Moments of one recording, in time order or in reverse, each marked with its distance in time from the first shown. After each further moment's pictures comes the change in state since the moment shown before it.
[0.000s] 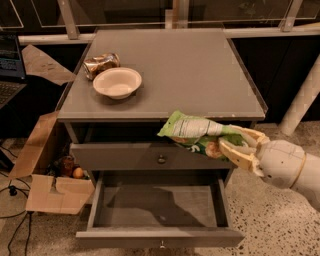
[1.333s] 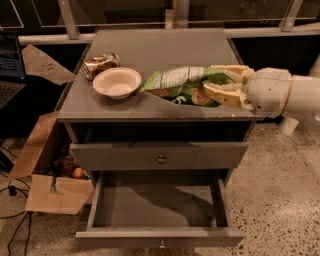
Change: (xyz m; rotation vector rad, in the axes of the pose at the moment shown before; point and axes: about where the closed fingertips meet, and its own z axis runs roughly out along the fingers) arm -0.109 -0.052 0.069 -0.172 -0.013 -0.206
